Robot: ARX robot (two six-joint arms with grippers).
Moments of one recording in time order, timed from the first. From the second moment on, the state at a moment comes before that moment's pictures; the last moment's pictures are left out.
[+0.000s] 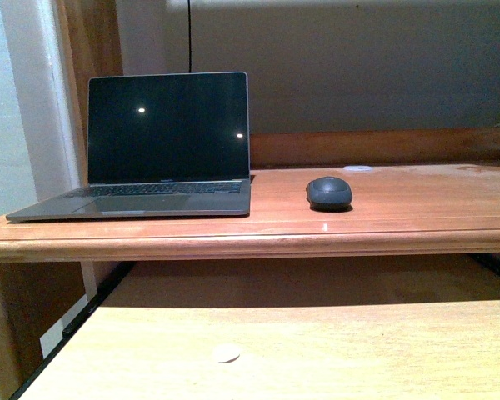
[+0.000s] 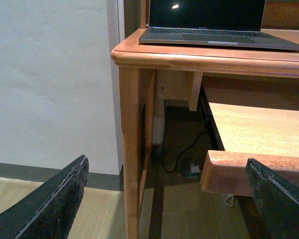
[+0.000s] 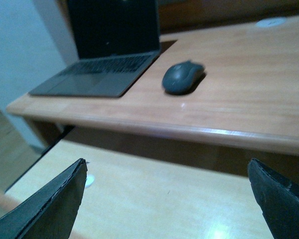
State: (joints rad) left arm -0.01 0.01 0.01 0.00 0.00 -0.01; right arm 0.08 0.87 0.49 0.27 -0.56 0.14
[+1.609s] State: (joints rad) left arm -0.01 0.01 0.01 0.00 0.00 -0.01; right arm 0.45 1.58 0.53 0.73 -0.24 -0.12
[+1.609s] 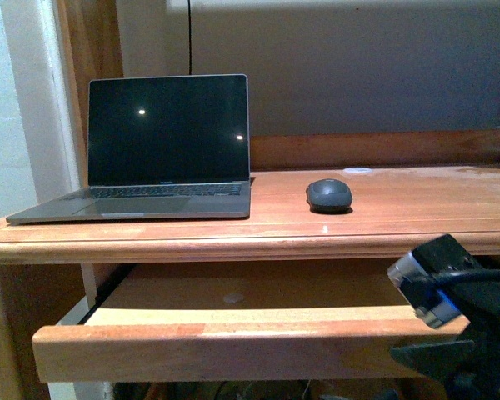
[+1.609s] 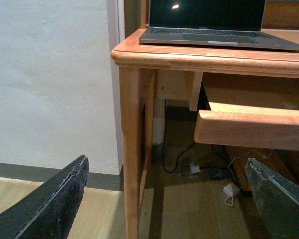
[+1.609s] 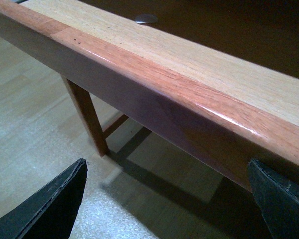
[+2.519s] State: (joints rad) left arm -0.01 0.01 0.01 0.00 0.00 -0.01; right arm 0.48 1.80 0.88 0.61 0.00 0.13
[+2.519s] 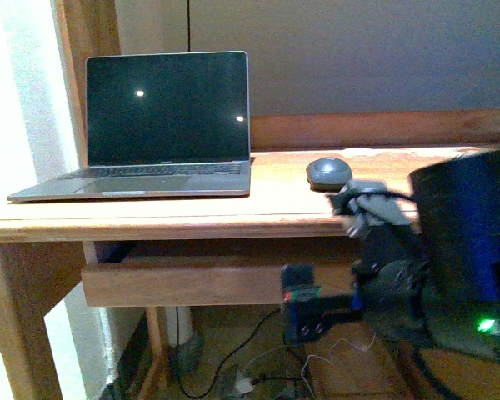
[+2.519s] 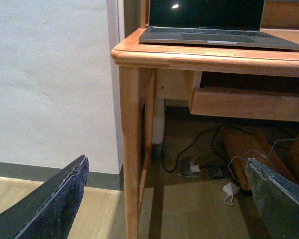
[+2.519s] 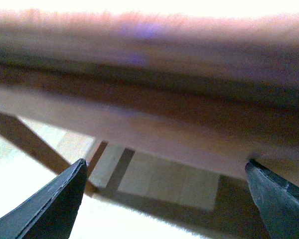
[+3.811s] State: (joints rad) left arm -0.01 0.01 0.01 0.00 0.00 -0.01; right arm 0.01 0.05 0.05 0.00 0.00 0.02
